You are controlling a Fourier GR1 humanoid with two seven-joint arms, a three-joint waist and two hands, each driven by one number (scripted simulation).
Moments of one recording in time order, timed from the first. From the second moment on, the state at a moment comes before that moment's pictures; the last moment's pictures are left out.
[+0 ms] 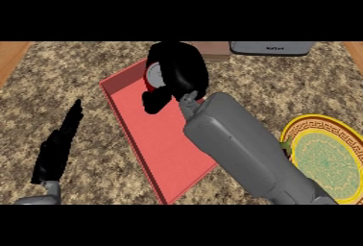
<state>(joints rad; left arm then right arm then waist) -0.01 0.19 0.03 -1.56 -0.18 0.04 0.10 -1.01 0.00 0.44 -1.19 0.61 -0.05 0.73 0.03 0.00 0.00</state>
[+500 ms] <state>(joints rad) -0.04 0.18 0.03 -1.50 -0.20 0.05 0.07 -1.11 0.00 0.54 -0.85 0.38 -0.31 0.63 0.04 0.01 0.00</state>
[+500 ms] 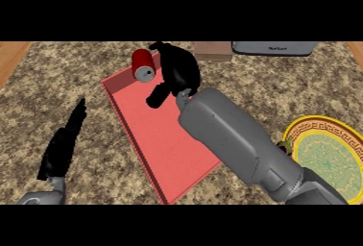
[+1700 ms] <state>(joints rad) 0.00 0.19 0.06 -1.56 -0.19 0.05 0.10 -0.79 -0.23 0.09 -1.19 0.06 -0.61 0.29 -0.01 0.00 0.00</state>
